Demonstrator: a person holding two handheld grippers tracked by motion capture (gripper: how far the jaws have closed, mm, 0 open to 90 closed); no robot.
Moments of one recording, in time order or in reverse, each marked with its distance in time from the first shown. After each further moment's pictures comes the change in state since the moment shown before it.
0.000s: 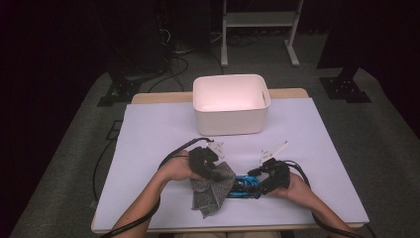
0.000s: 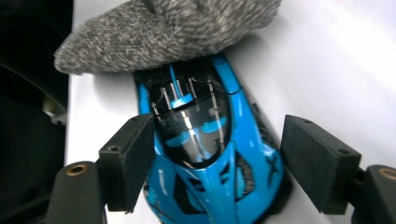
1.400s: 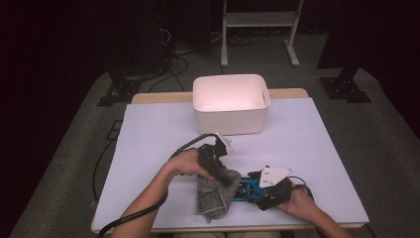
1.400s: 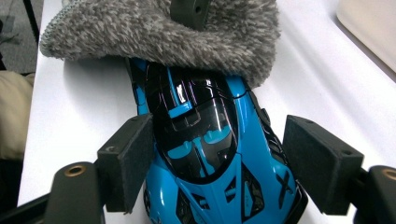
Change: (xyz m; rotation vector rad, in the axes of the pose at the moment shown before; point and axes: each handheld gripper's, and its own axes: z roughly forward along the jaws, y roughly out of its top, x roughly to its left) left arm 0.016 0.020 0.018 0.052 -0.201 -0.118; right arm 0.056 -0.014 0.000 -0.073 -0.296 -0.398
